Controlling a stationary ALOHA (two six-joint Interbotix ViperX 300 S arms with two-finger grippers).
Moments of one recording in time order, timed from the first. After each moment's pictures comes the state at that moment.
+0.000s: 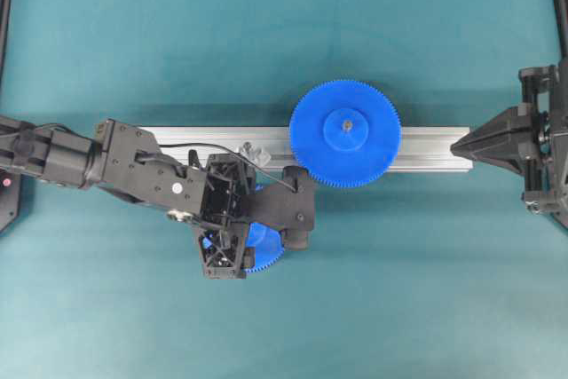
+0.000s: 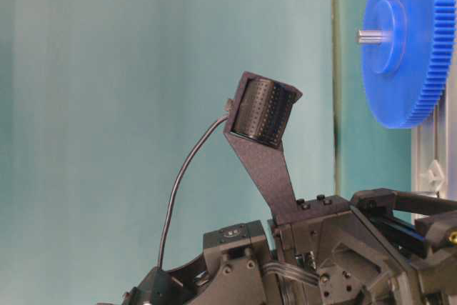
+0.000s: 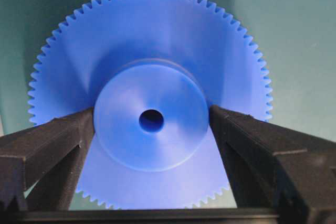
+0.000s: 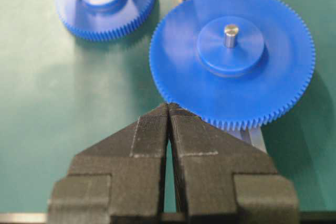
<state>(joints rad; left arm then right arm) -0.14 0.23 0.38 0.02 0.63 -0.13 -0.04 -0.91 1.18 0.04 0.24 0.12</state>
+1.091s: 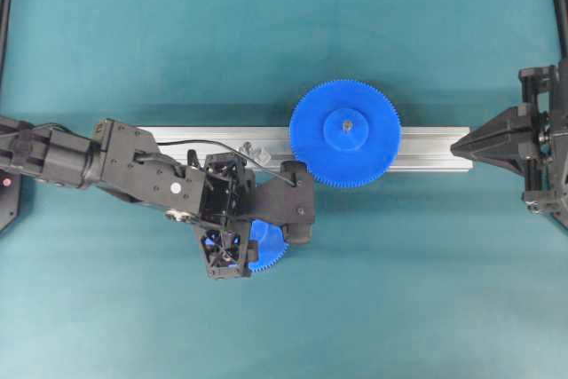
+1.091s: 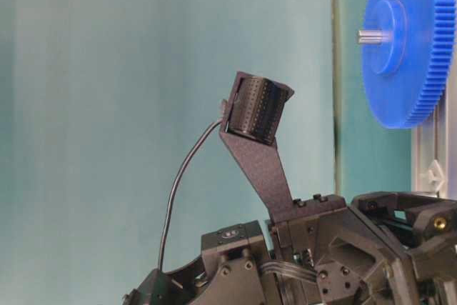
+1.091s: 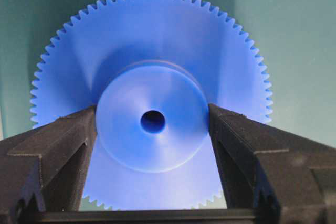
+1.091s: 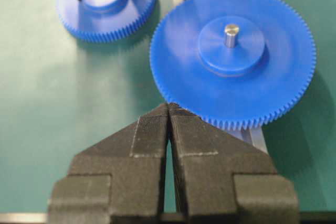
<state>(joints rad) -0.14 0.23 0.38 0.02 0.60 -0.19 -0.04 -0.91 1.19 0.04 0.24 0.12</state>
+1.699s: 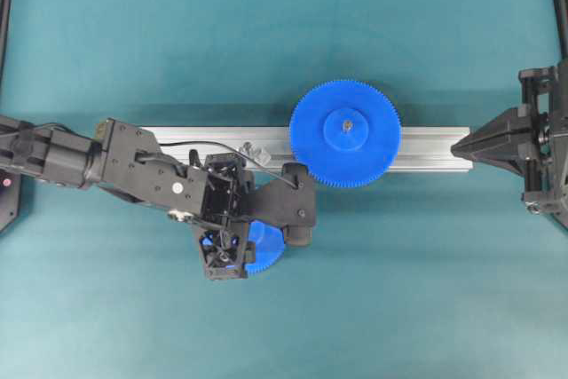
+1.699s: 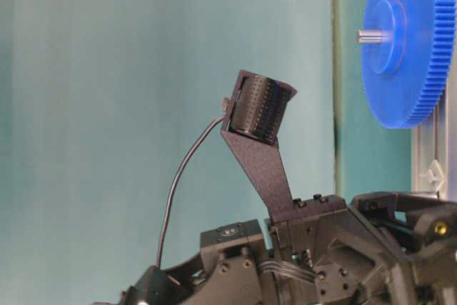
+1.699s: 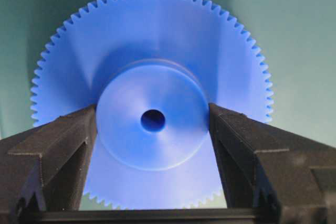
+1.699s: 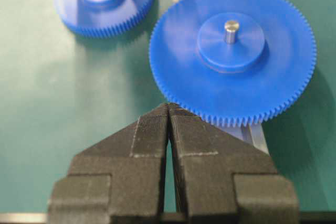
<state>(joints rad) -0.14 0.22 0.36 0.02 0.68 -0.16 -0.04 -0.91 1.19 0.04 0.24 0.12</state>
